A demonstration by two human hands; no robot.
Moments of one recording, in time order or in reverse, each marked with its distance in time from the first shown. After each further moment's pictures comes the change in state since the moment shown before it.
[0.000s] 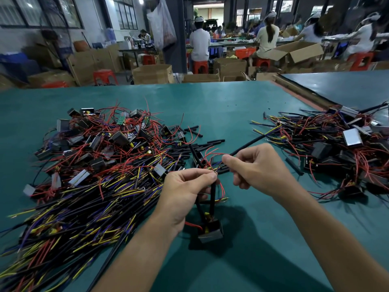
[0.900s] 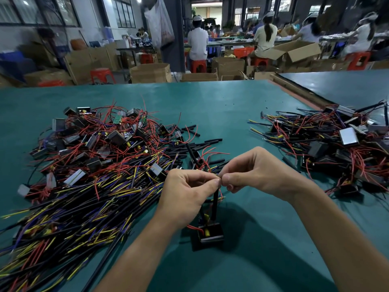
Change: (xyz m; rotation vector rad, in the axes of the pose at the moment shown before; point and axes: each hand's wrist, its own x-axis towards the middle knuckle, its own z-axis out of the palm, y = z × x) left_hand 0.003 -0.010 -0.003 0.327 -0.084 0.314; right_hand 0.000 0.006 -0.020 0.139 -0.421 -0.022
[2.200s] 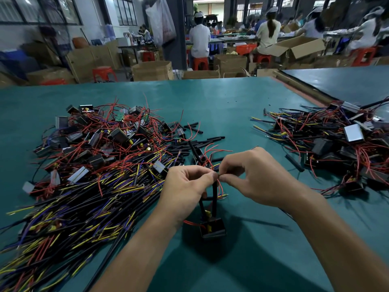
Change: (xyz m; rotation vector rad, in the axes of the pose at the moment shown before) left_hand 0.000 0.008 -0.003 -0.056 0.032 -0.129; right_hand -0.004 -0.009 0.019 -0.779 0.166 -0.248
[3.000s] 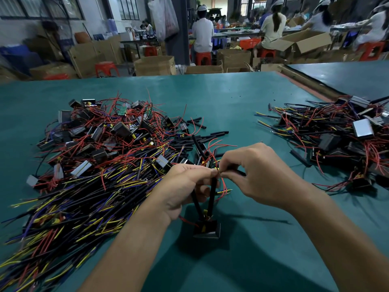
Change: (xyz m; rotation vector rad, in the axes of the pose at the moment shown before) left_hand 0.005 0.005 -0.011 -0.181 -0.180 -0.390; right_hand -0.001 -0.010 0.003 -0.072 0.041 -0.089
